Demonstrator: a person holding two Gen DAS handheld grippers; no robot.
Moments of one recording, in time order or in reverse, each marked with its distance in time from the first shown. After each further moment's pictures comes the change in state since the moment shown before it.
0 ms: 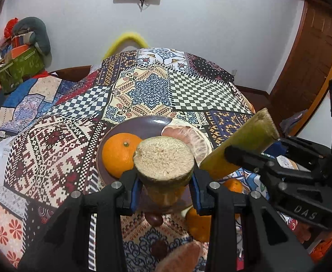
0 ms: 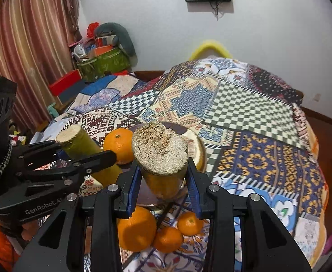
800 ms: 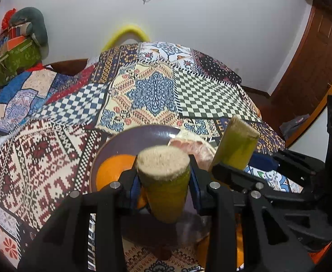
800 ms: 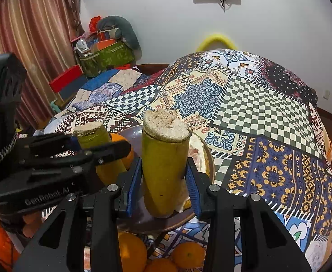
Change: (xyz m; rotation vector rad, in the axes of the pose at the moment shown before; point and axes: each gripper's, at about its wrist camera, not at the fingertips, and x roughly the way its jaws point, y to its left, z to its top) left arm 0.044 0.019 0.031 -0.039 0.029 -0.030; right arm 0.039 -0.012 0.014 -0.010 0.035 0.035
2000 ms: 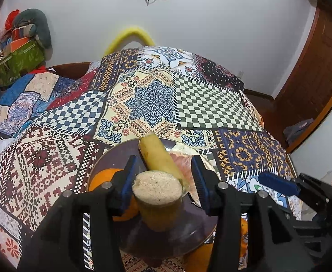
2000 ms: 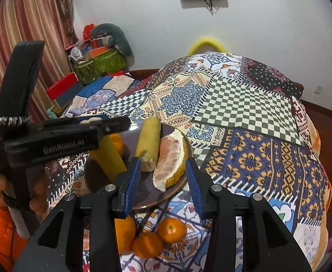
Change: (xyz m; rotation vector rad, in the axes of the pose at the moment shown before) left arm -0.001 -0.013 0.018 -0.021 -0.016 0.027; right arm -0.036 -0.021 -0.017 0.048 -0.031 -0.026
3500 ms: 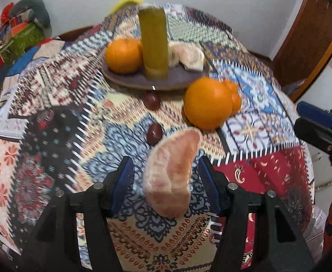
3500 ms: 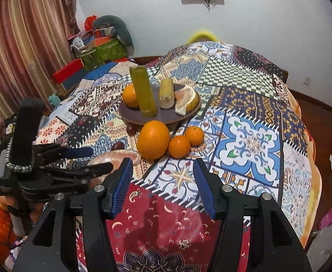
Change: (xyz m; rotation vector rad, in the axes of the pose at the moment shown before) left arm -0.070 -0.009 -0.167 0.080 0.223 0.024; right arm -0.079 0.055 -0.091 0.000 0.045 -0.059
